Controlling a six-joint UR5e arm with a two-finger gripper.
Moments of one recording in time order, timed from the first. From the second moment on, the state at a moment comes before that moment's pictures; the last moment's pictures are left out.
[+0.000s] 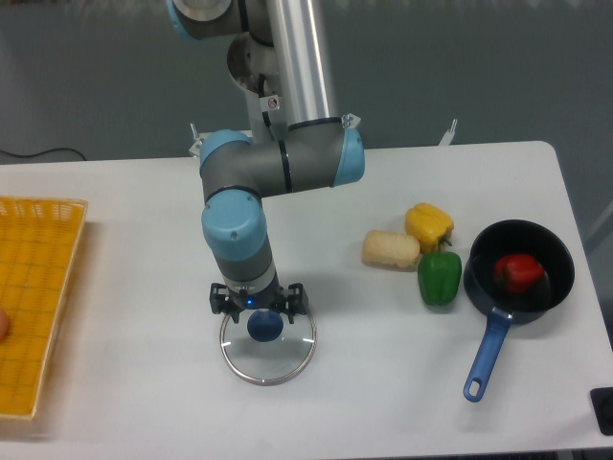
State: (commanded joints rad) arm 2.24 -2.07 -1.65 -0.92 1.62 0.20
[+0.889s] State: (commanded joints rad) arm 2.24 -2.10 -1.63 -0.92 1.63 0.19
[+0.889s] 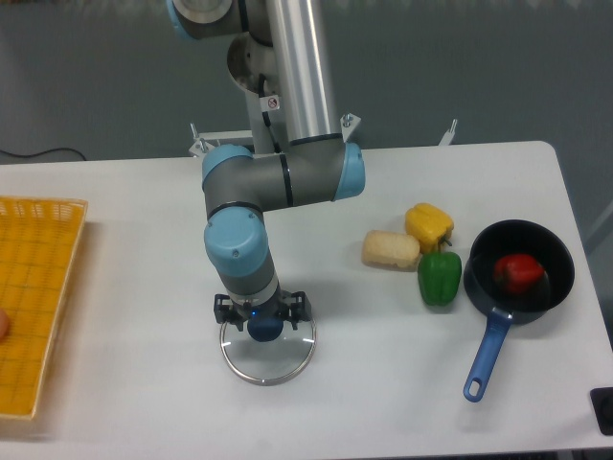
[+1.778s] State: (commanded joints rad) arm 2.23 -2.12 -1.63 -0.92 1.63 0.18
